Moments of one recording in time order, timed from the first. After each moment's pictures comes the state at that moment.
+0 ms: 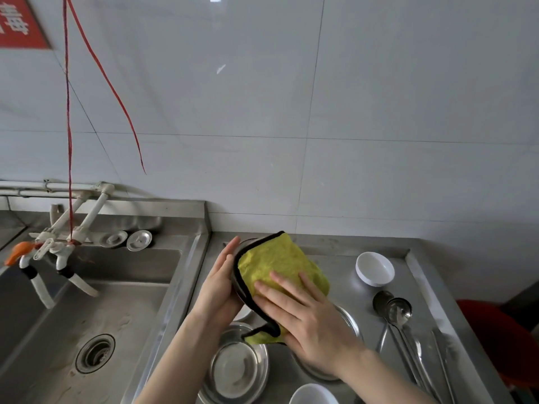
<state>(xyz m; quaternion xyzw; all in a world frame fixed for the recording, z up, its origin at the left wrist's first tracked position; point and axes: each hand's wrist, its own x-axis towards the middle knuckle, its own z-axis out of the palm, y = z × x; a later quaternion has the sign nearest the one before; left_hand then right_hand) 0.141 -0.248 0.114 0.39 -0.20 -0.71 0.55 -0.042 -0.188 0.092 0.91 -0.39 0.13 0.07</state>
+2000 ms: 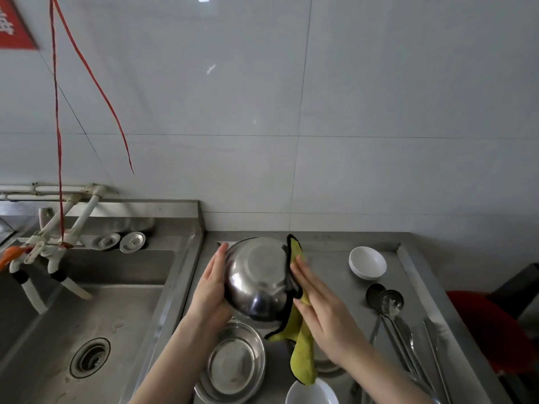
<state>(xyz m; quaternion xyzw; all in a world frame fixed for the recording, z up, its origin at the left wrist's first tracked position) 0.144 -0.248 0.091 0.43 -0.19 -0.68 0.57 -0.057 -0.175 0.076 0.76 -0.51 0.37 -0.16</state>
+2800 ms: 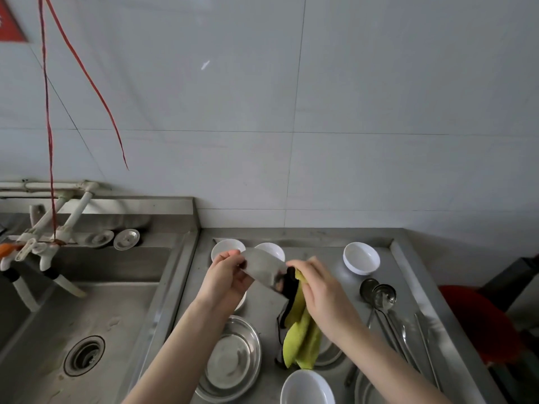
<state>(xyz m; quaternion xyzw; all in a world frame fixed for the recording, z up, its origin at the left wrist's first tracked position) 0.127 -0.250 0.105 0.46 -0.16 -0.71 0.51 -0.060 -0.189 0.084 0.74 -0.55 0.37 -0.10</state>
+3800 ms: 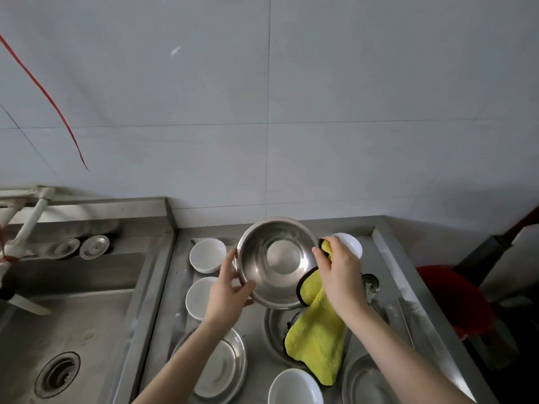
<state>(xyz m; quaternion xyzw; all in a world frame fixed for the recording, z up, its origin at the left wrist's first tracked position) 0.101 -0.249 0.049 0.55 -0.54 -0.52 0.37 -0.111 -0.223 0.080 0.56 -0.70 0.43 -0.05</state>
